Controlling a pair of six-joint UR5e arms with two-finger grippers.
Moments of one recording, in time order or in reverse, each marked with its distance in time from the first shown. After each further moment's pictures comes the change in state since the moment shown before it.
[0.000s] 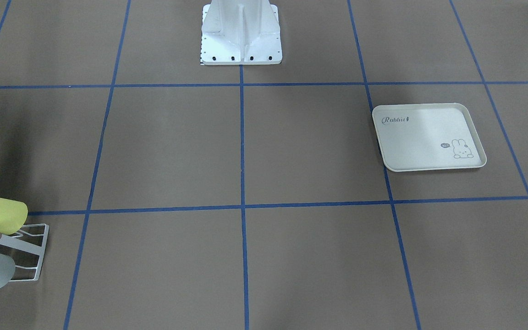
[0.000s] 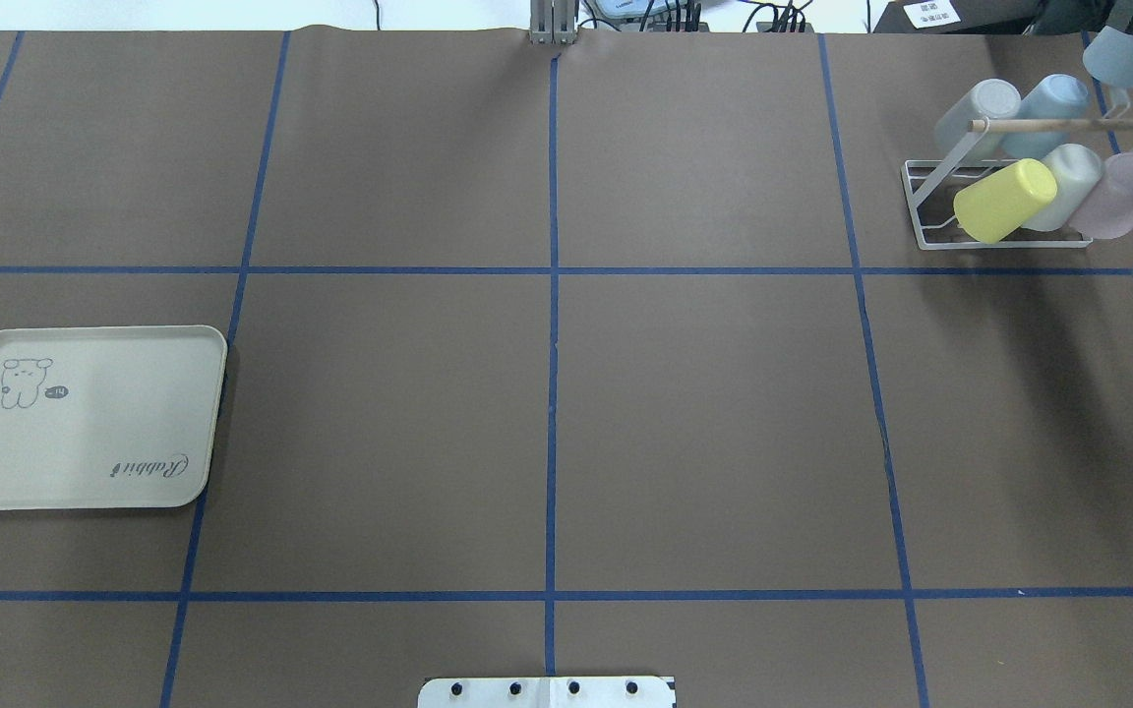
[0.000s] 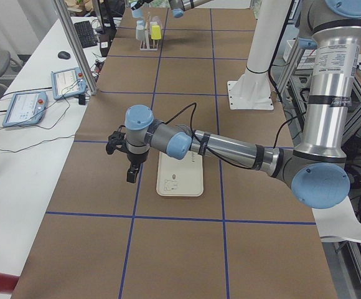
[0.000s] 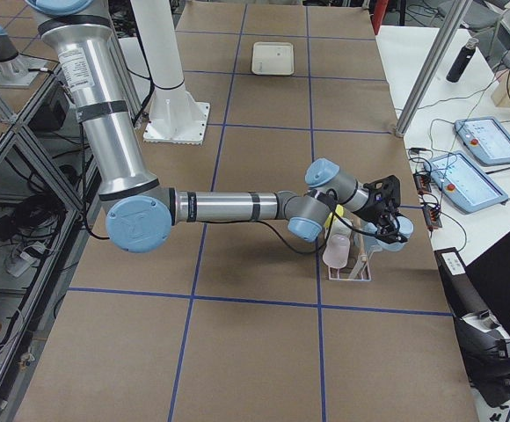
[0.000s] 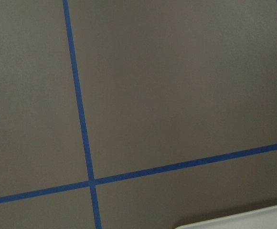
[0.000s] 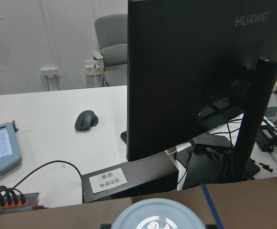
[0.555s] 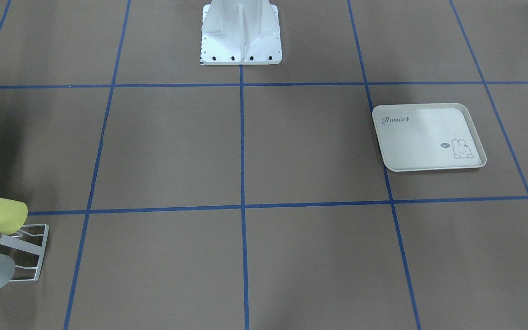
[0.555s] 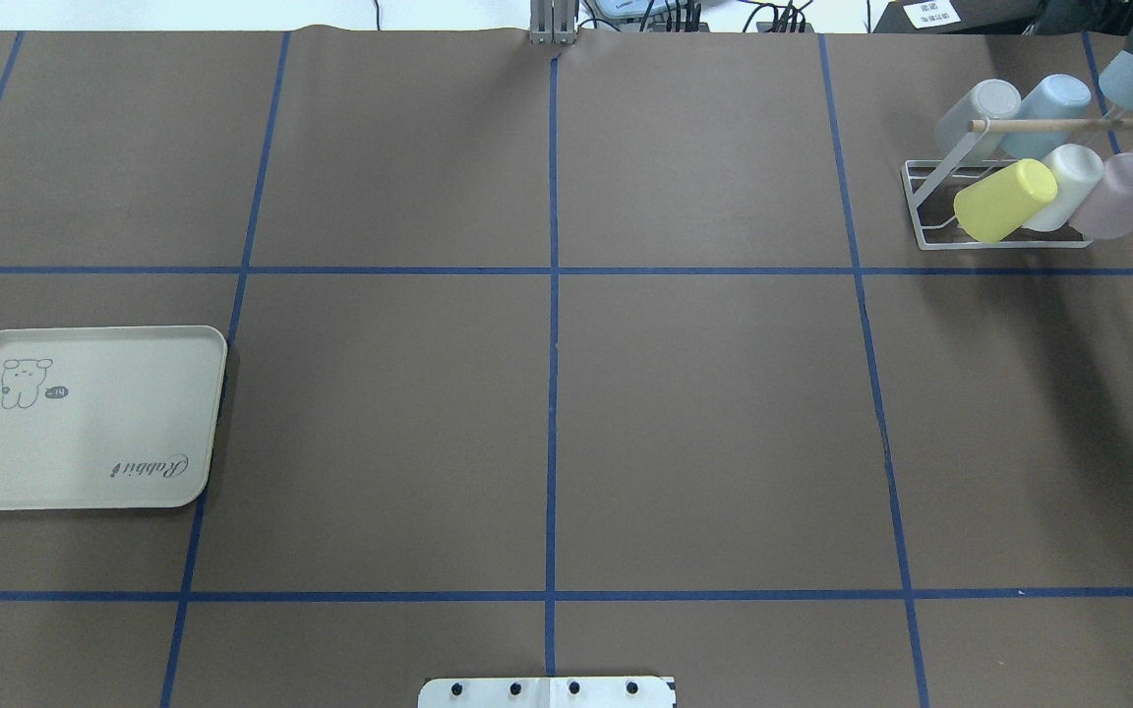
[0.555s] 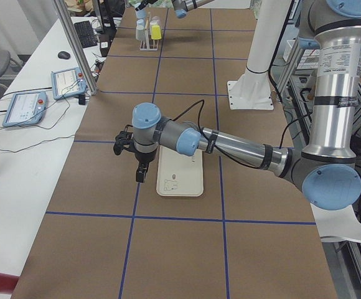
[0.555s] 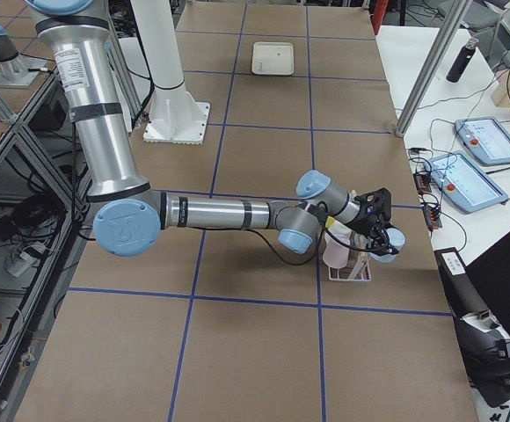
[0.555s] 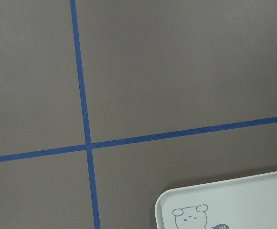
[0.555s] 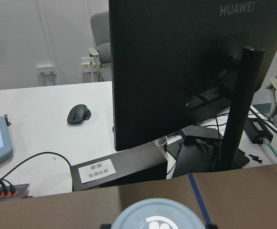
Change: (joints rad) left arm -0.005 0.045 -0.060 0.050 -0.010 -0.002; right arm 0.000 -0.041 -0.003 0.022 0.001 0.003
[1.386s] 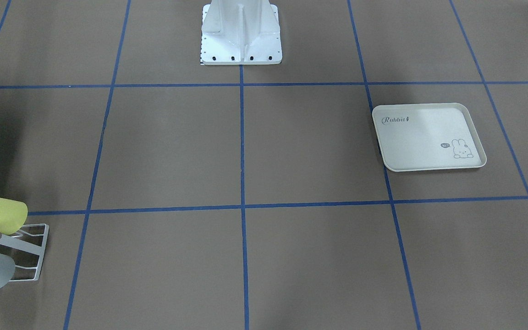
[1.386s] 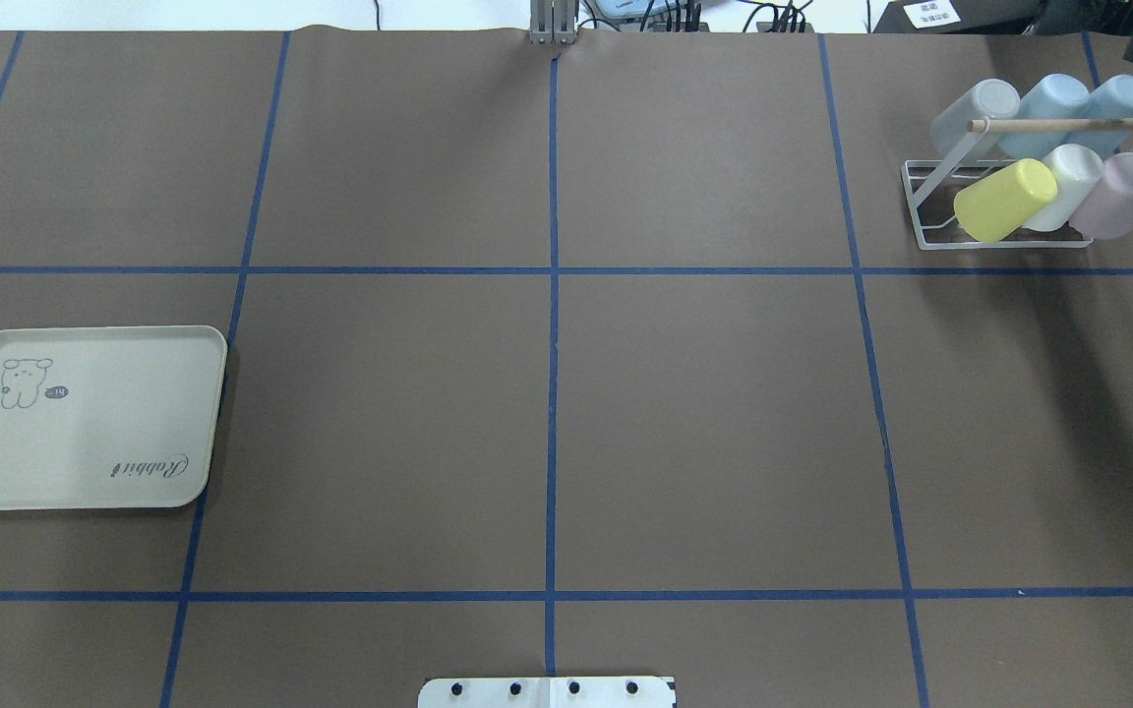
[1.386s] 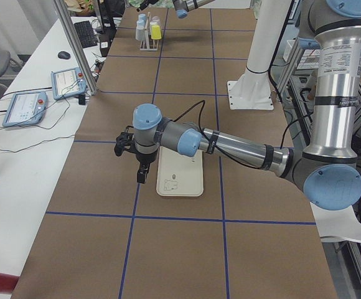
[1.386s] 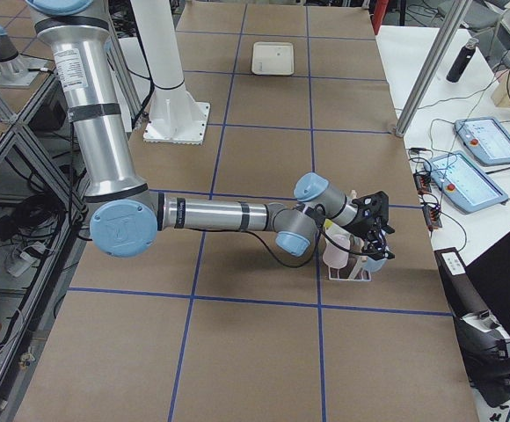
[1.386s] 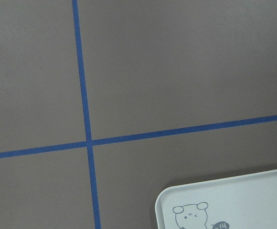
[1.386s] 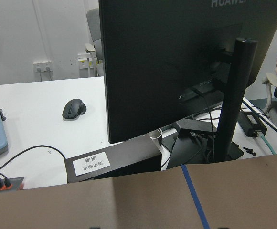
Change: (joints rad) left arm 0.000 0.012 0.001 -0.001 -0.003 0.001; right arm -0.001 -0.018 0.017 0.002 0.017 0.004
